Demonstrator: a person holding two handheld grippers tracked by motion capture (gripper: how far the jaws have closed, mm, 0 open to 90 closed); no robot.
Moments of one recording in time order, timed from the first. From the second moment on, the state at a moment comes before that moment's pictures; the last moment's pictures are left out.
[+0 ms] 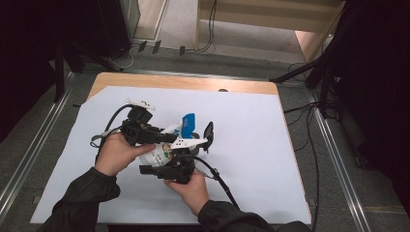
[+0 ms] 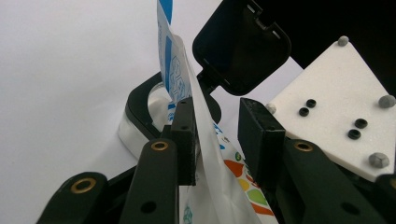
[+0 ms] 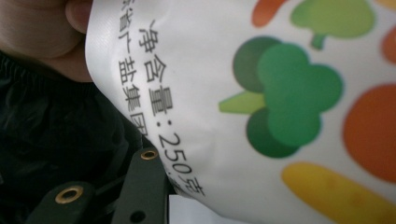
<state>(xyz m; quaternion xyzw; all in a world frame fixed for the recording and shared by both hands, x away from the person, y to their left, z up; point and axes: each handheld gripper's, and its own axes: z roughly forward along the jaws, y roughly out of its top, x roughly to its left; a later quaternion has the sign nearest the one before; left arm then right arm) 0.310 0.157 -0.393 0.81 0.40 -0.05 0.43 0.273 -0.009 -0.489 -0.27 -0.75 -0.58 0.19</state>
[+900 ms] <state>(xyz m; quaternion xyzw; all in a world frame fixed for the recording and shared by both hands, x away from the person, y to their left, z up) 0.308 0.153 -0.393 0.81 0.40 -0.05 0.43 0.273 -0.009 -0.490 -0.27 -0.75 -0.57 0.19</state>
